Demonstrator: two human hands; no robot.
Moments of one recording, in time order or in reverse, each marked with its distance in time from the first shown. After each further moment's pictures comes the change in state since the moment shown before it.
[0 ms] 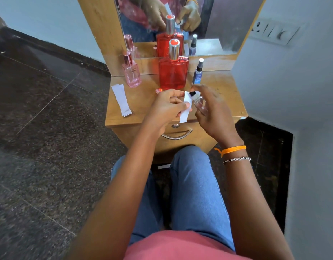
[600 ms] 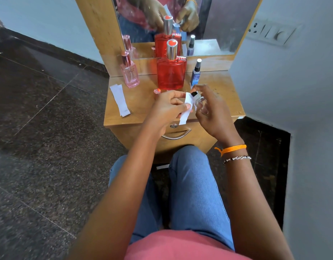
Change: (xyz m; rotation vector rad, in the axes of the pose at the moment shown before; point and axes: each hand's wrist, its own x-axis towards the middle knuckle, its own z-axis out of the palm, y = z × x) left_hand -0.003 0.000 0.005 -0.035 -0.032 0.005; right_hand 0.000 0.005 -0.003 0.084 -0.035 0.047
